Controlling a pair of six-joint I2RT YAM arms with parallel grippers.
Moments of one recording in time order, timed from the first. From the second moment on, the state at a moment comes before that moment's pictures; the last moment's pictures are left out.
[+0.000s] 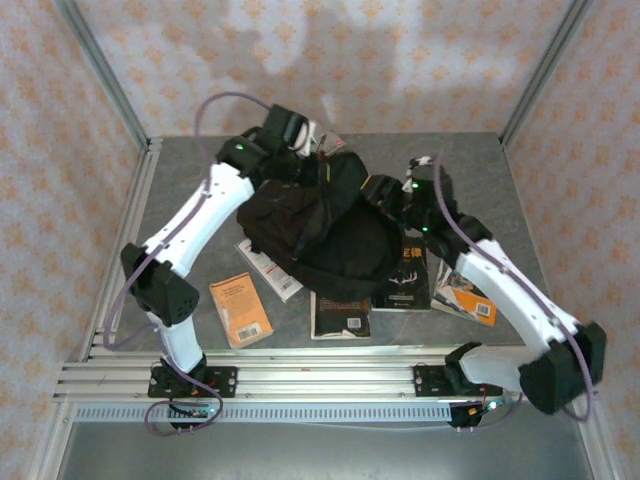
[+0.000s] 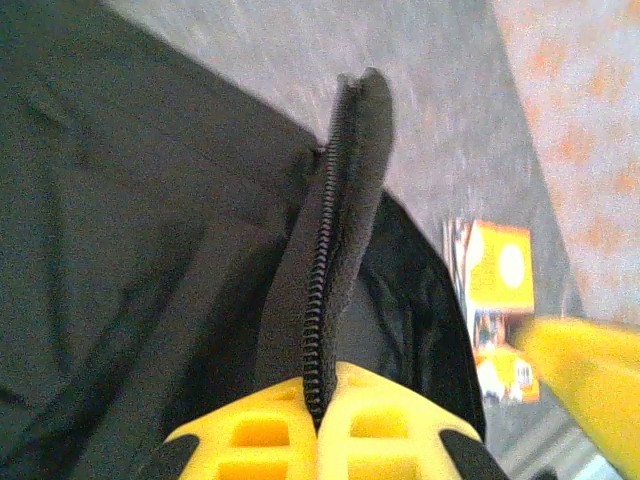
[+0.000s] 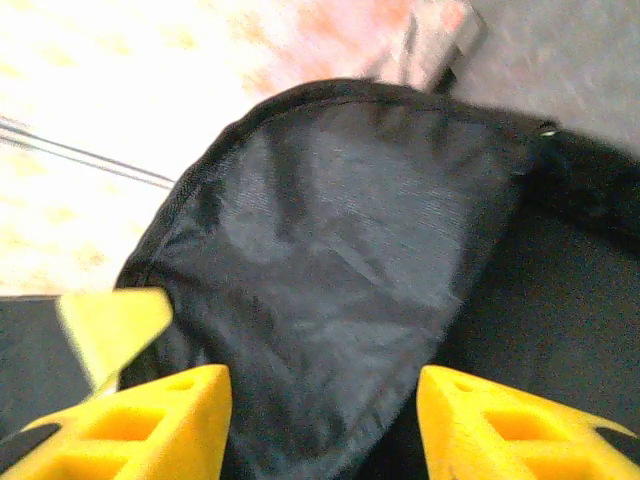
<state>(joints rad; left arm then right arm) -0.48 1.79 1.98 -0.96 0.20 -0.52 0.47 1.16 1.09 -0.34 -0.12 0.92</state>
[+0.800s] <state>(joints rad) -0.31 1.68 2.31 -1.02 -0.53 -0.30 0.47 1.32 1.14 -0.59 -0.09 0.73</state>
